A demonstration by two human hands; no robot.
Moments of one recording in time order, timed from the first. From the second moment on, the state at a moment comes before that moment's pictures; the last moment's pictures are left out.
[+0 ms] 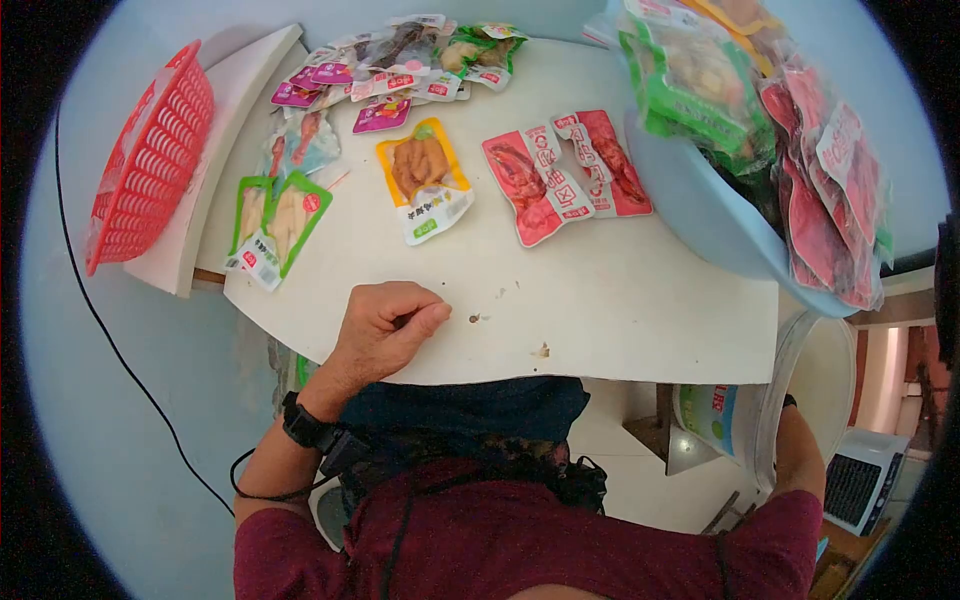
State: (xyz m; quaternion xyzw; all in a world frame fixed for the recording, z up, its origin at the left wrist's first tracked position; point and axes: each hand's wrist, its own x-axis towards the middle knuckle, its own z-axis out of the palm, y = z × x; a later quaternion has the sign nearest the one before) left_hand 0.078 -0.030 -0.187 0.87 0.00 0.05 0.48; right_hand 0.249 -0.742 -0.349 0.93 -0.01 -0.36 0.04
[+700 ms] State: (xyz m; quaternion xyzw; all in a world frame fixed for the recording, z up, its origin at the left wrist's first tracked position) left_hand 0.077 -0.030 -0.186 0.87 0.01 0.04 0.50; right_hand 0.254 -0.716 -0.352 0.93 0.00 -0.36 0.04
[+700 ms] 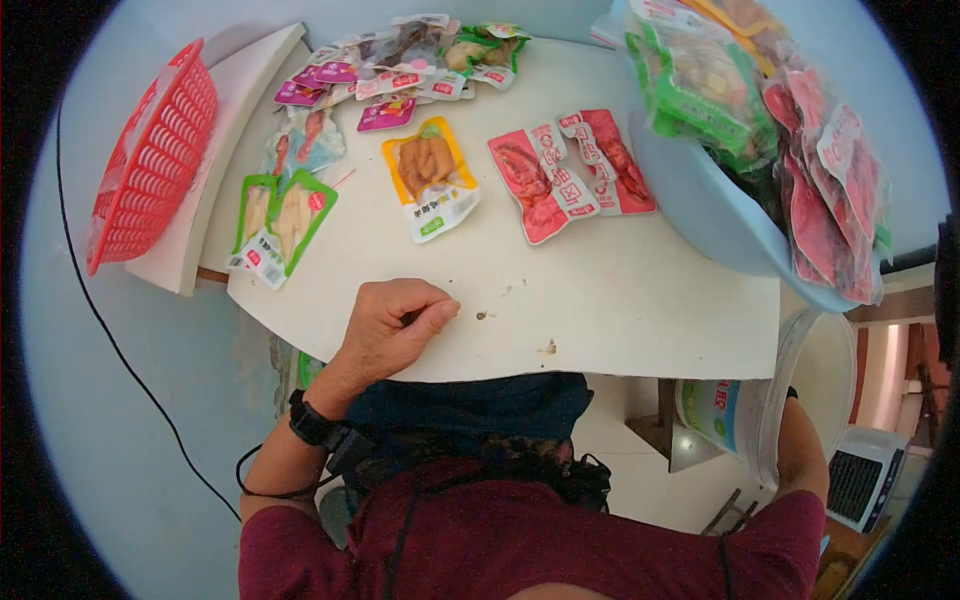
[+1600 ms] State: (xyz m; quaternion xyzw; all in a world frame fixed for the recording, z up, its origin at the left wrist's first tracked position) left_hand 0.078 -0.030 -0.187 0.87 0.00 0.05 0.50; right_hand 0.259 -0.710 -0.348 0.93 0.02 -0.36 0.04
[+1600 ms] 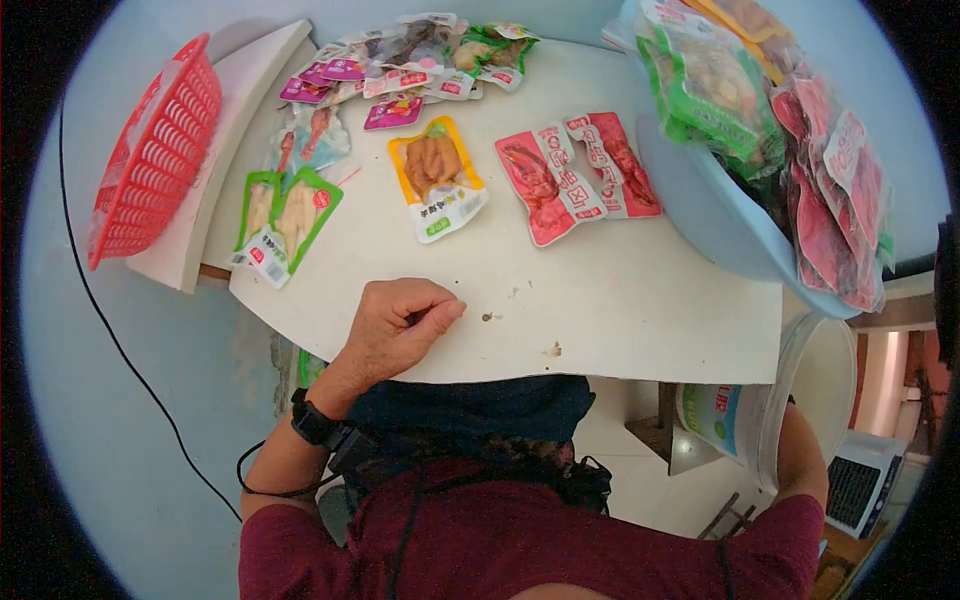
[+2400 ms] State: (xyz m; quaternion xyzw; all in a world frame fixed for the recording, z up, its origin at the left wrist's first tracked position) left_hand 0.077 -0.028 -0.188 0.87 -0.01 0.06 0.50; right_hand 0.261 -0.720 -0.269 0.91 0.23 -0.34 -0.02
